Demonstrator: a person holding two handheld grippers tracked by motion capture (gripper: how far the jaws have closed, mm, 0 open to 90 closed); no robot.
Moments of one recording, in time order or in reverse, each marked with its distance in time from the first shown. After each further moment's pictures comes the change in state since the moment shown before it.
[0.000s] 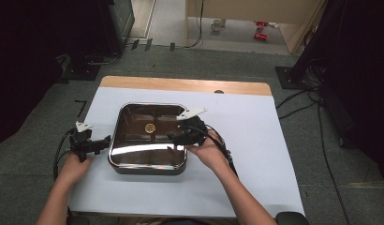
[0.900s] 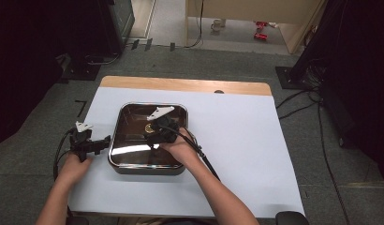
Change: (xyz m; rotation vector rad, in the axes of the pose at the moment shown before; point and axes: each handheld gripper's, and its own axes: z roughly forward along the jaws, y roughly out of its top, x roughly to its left) left arm 0.000 0.000 0.000 -0.001 0.001 0.003; right arm 0.033 0.026 0.075 0.043 0.041 -0.050
